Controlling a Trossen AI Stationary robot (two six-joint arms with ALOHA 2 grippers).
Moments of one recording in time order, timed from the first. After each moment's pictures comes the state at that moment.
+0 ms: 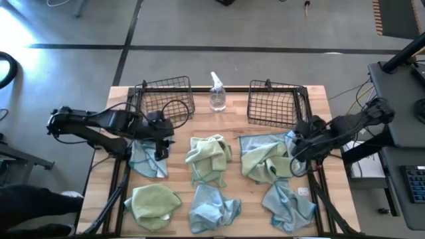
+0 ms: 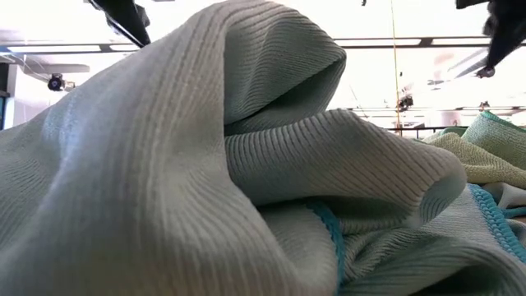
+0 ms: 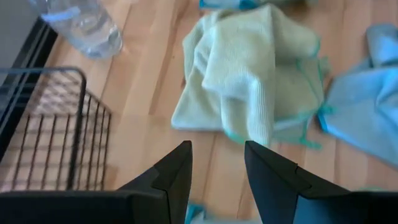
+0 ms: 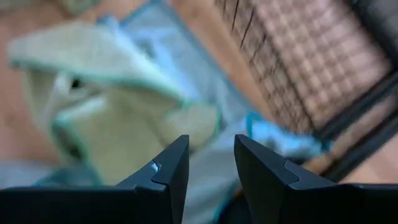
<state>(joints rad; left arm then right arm) -0.14 1.11 1.13 -0.98 -0.26 -0.27 0.44 0.95 1.03 -1.50 0.44 0.99</state>
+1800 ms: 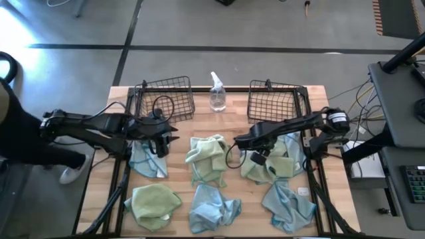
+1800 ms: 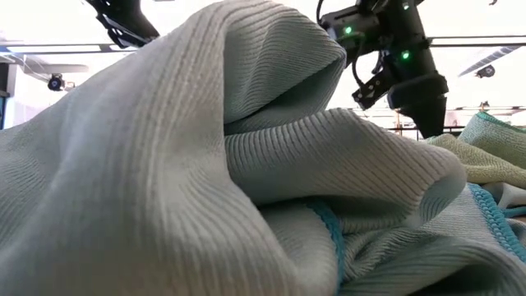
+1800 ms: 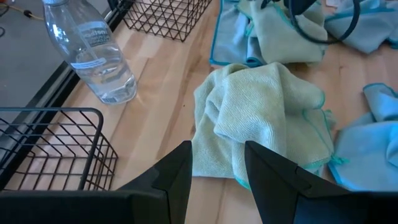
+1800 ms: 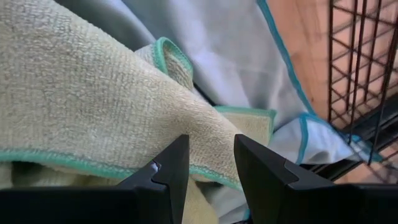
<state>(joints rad) -0.10 0.94 0.92 -0.67 -0.31 -0.20 0.02 1.75 1.23 -1.36 0.08 0.61</state>
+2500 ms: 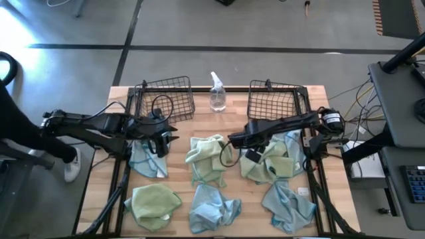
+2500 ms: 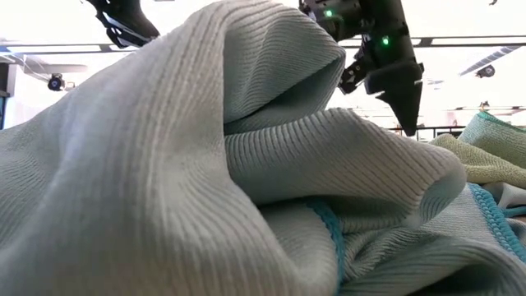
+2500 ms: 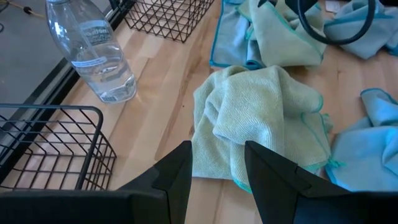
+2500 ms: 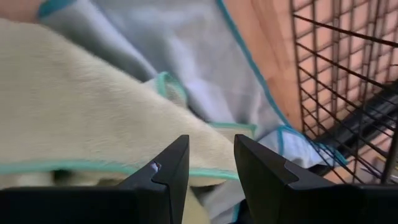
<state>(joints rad) -0.10 0.94 0.92 -0.67 -0.31 -0.23 0.02 1.80 1.41 -1.45 0.13 0.61</state>
